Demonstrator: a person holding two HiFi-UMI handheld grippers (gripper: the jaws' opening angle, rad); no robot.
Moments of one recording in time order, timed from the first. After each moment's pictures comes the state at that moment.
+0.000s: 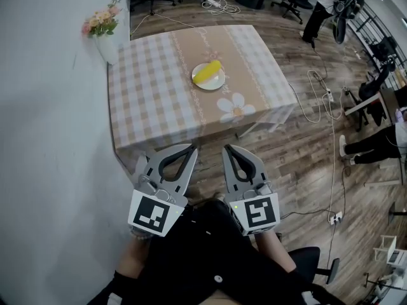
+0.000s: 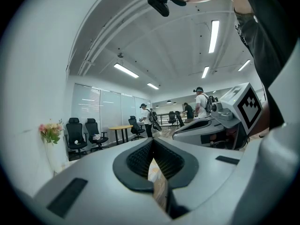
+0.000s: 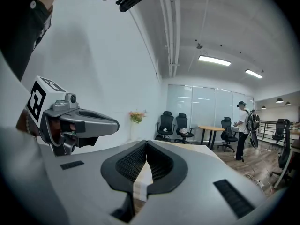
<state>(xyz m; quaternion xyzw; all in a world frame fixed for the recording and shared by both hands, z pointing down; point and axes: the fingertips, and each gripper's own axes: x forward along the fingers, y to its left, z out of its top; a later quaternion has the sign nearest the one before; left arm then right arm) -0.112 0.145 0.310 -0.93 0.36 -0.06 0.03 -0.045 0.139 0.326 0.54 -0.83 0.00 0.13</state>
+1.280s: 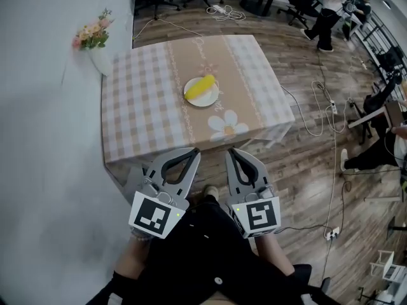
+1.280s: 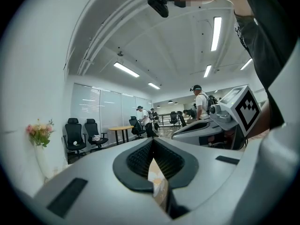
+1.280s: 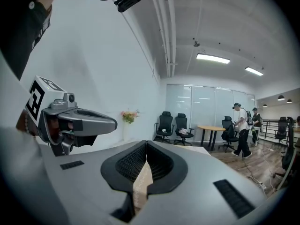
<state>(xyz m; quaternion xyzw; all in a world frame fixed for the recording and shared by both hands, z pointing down) -0.042 0.082 0.307 -0.93 0.37 -0.05 0.02 0.029 0.070 0.325 0.54 -0.83 0.00 0.12</state>
